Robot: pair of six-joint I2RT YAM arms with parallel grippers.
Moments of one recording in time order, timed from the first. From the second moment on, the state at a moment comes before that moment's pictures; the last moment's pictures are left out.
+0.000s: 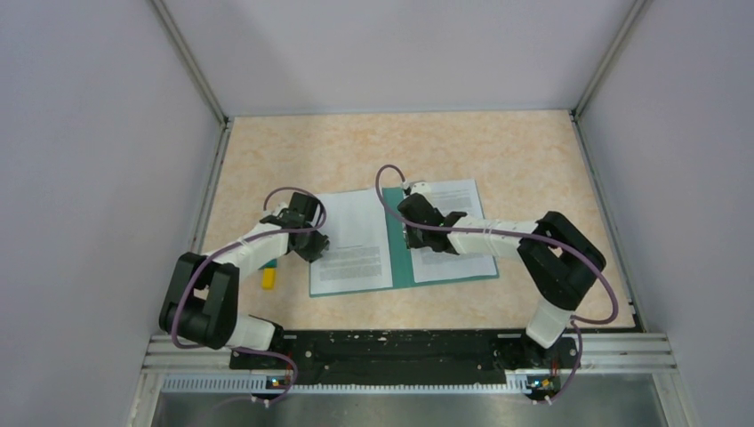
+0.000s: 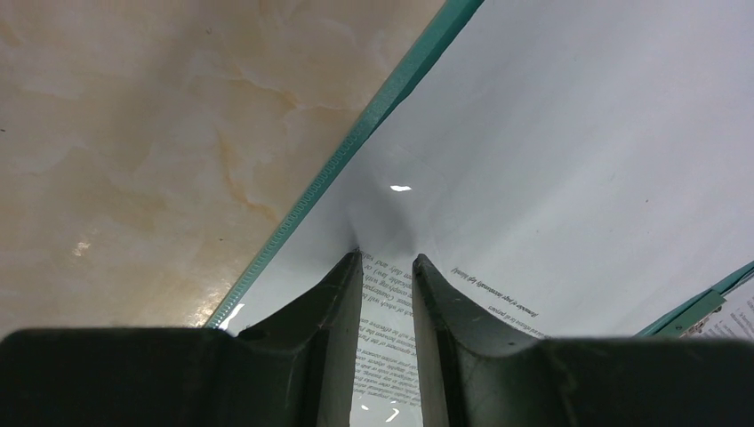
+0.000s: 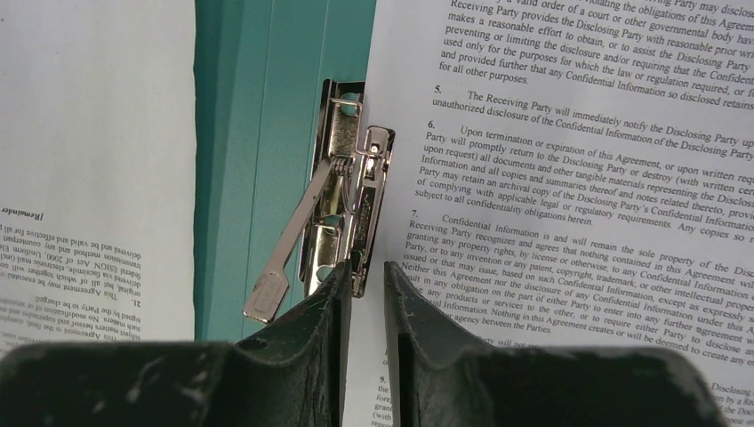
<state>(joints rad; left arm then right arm) -0.31 1.41 0.70 -0.45 -0.12 -1.14 0.83 1.73 0.97 -0.16 0.32 0.47</state>
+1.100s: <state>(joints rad) -0.31 1.41 0.71 -0.45 -0.12 -1.13 0.94 1.82 1.39 -0.63 0.44 0.51</state>
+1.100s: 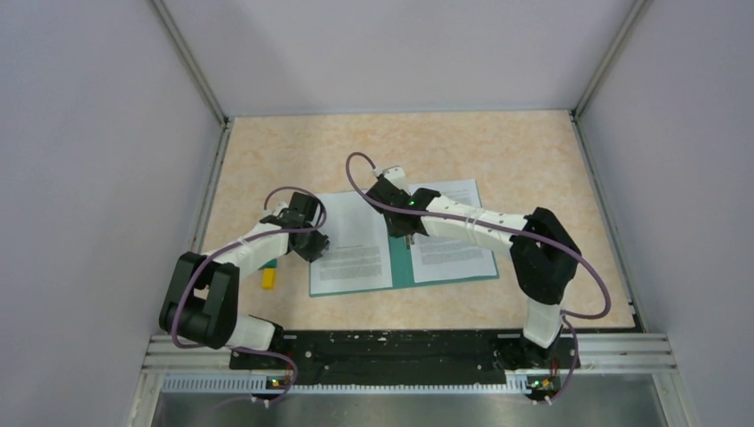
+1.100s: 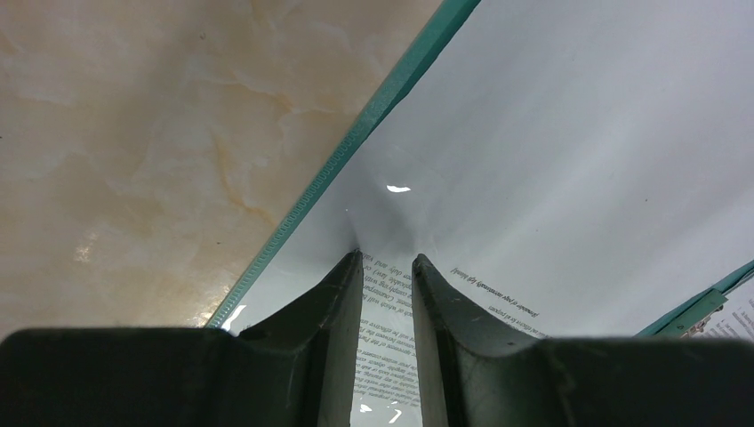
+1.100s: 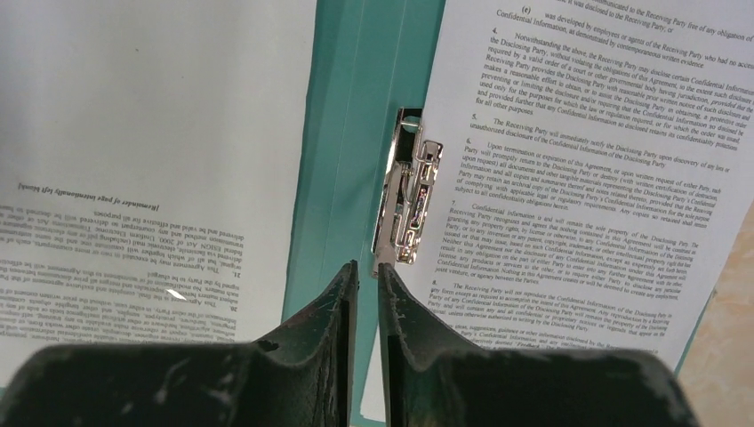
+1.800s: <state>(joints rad) -0.30 1.42 0.71 -0.43 -0.12 -1.13 0.94 1.90 1.45 -0.70 0.47 0.48</state>
